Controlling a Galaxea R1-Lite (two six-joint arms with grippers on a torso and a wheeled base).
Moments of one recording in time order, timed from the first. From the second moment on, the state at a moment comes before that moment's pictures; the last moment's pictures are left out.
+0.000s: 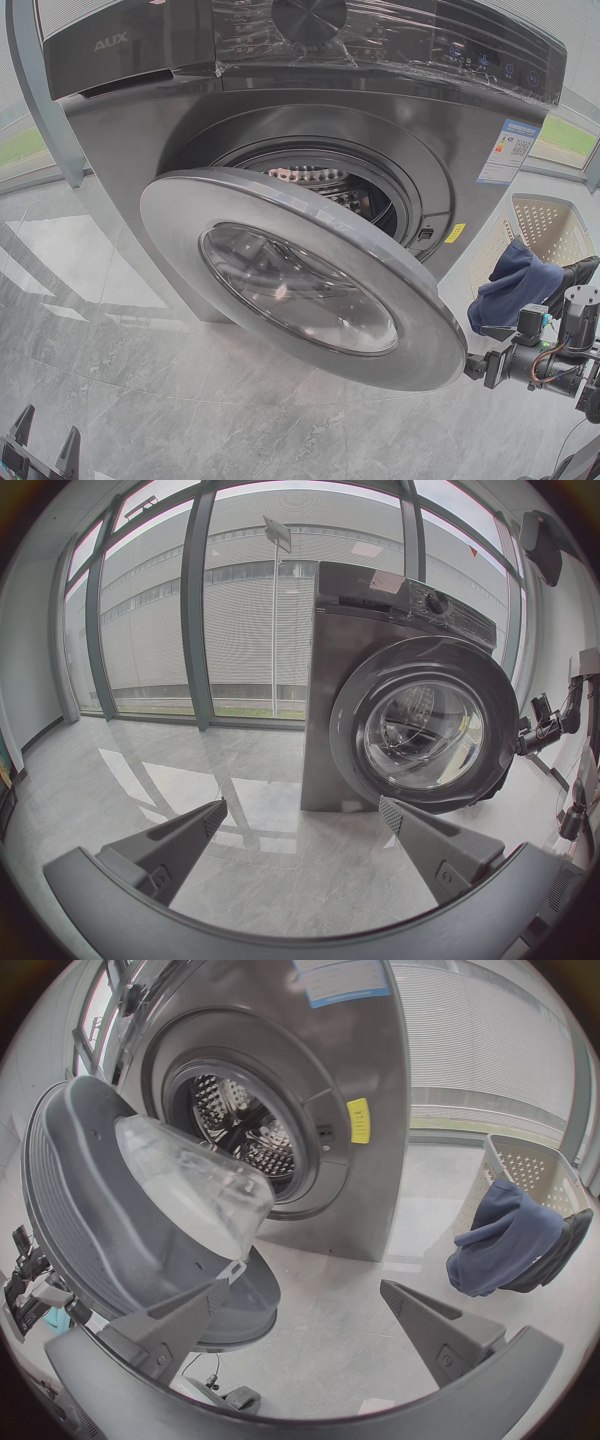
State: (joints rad) left arm -0.01 0.02 -0.02 0.01 0.01 -0.06; right arm 0.38 1.44 -0.23 -0.83 0.09 0.10
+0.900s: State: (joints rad) left arm -0.01 0.02 -0.02 0.01 0.01 -0.06; right arm 0.48 1.45 -0.20 -0.89 0.09 0.13
